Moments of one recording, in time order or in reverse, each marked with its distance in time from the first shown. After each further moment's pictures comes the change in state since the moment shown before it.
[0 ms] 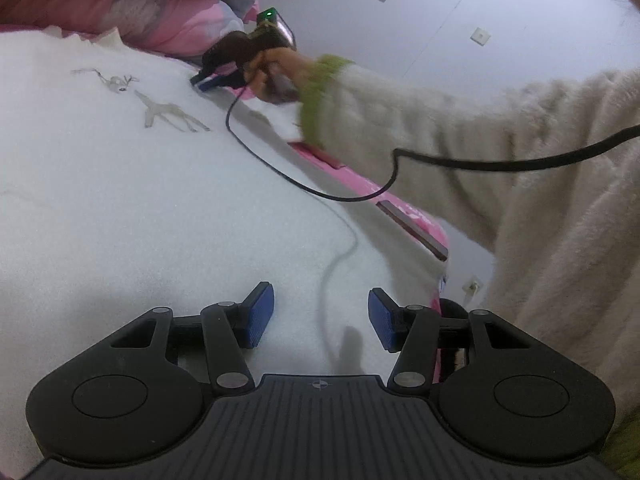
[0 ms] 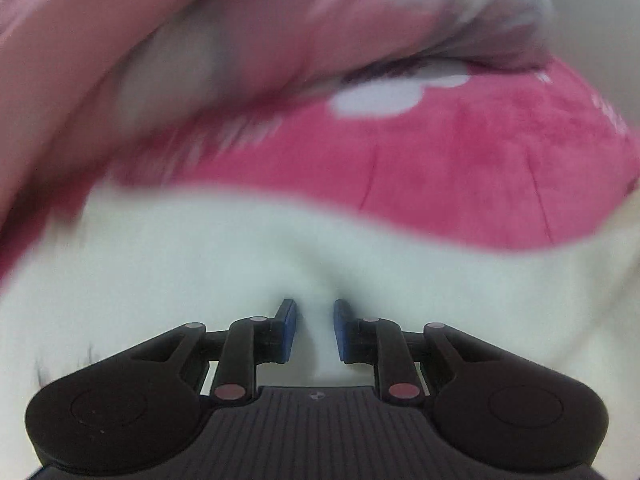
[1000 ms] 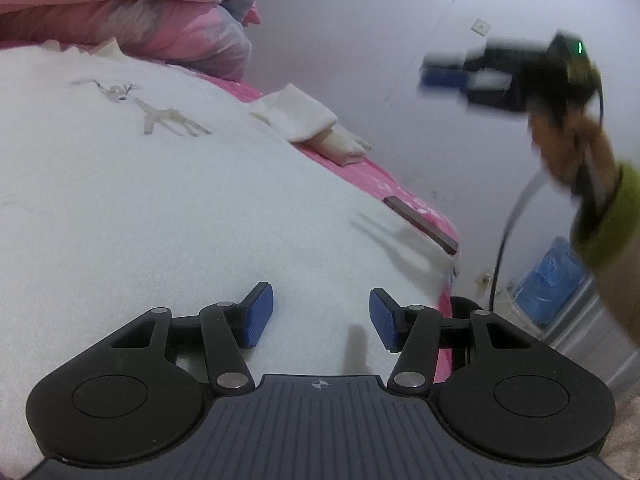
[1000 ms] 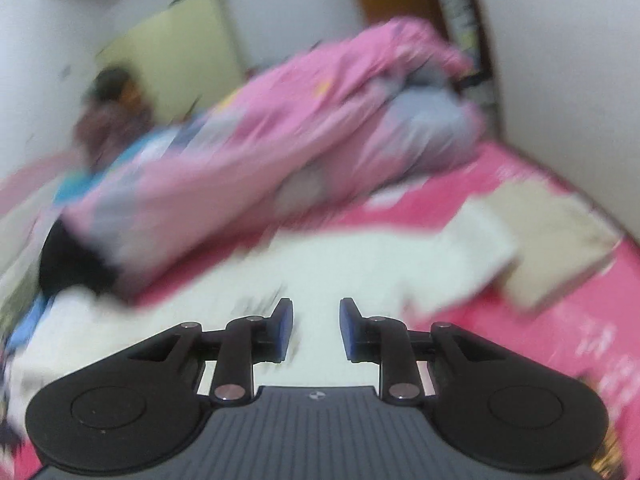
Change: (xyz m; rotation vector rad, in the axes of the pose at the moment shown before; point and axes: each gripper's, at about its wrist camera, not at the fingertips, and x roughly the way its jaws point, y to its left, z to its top) left arm -0.001 -0.007 -0.002 0.043 0.003 0.044; right arm -0.373 0.031 -0.226 -0.085 -0.255 0.184
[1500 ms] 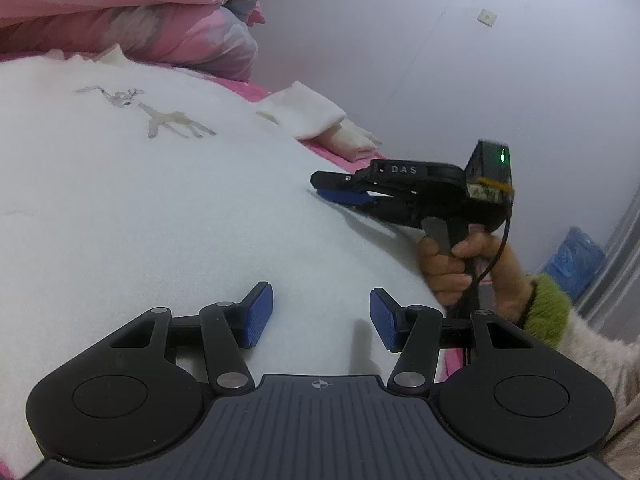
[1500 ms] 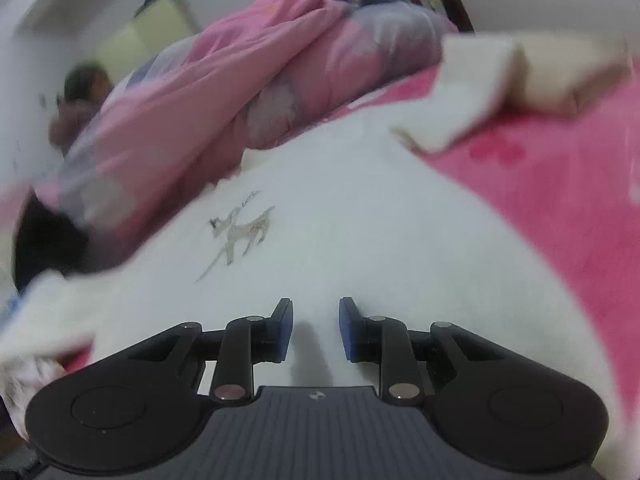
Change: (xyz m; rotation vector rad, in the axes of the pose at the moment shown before) left arm 0.002 -0.009 0.001 0.028 0.014 0.058; right arm 0.125 -0.065 -0.138 0.270 -0.121 0.086
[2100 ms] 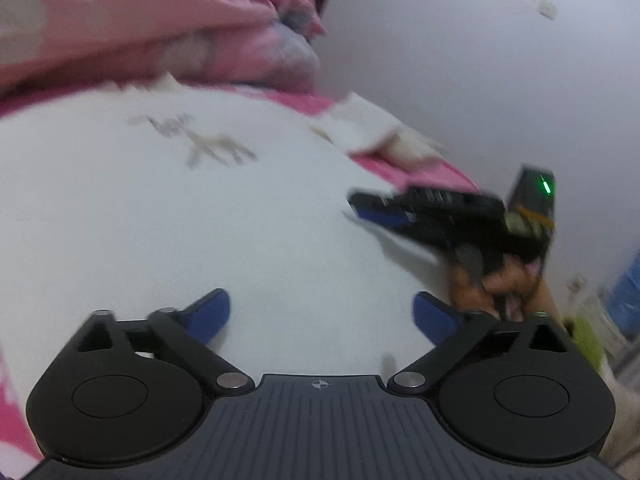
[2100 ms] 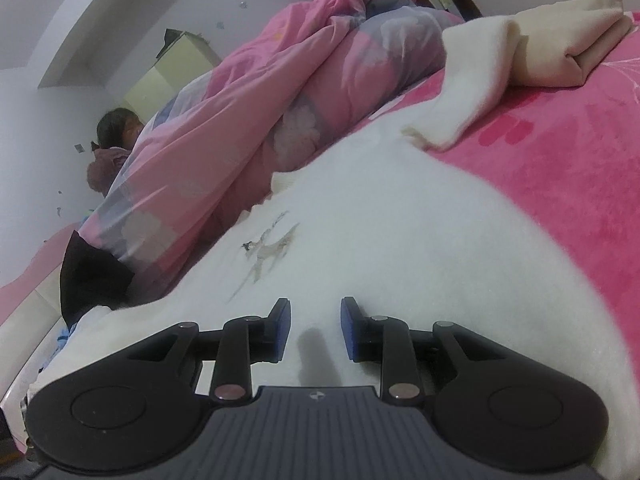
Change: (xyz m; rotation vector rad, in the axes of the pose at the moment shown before) left arm -0.001 -0.053 0.019 -0.009 -0.048 0.312; right arm -0.004 -0.016 -0.007 0.040 -0.048 0.114
